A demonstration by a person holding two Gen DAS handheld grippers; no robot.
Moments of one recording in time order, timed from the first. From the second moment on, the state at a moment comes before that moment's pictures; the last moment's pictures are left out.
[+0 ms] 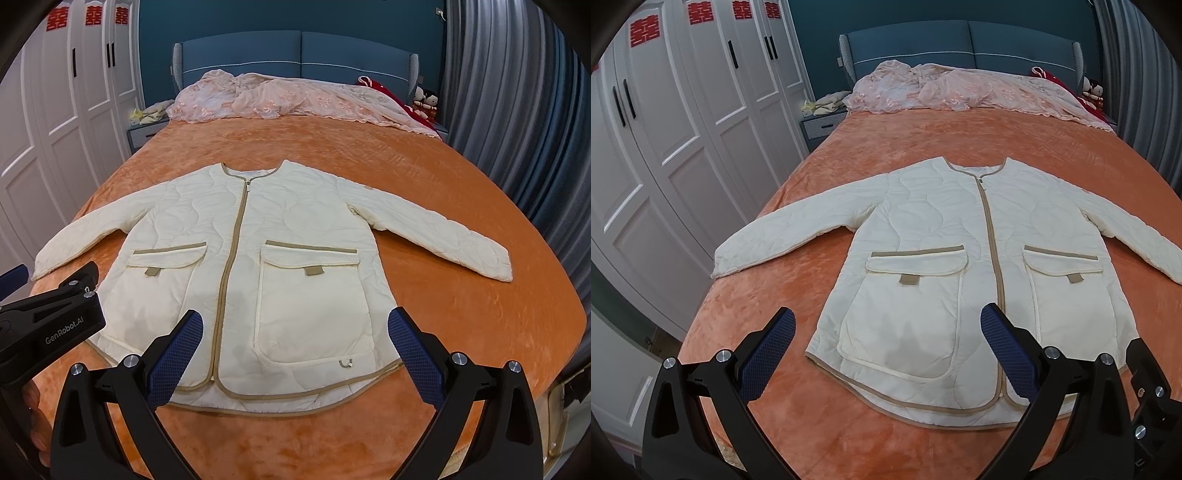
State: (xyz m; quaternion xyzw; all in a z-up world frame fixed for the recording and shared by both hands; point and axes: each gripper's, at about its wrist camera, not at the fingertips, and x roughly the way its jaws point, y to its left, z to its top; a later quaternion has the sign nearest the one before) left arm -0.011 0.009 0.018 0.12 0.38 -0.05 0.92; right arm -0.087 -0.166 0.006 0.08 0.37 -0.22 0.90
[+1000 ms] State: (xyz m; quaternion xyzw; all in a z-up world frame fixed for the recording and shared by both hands) left arm -0.006 0.001 0.013 0.12 0.37 -0.04 0.92; right arm -0.081 -0.185 -0.003 0.10 0.36 -0.23 0.90
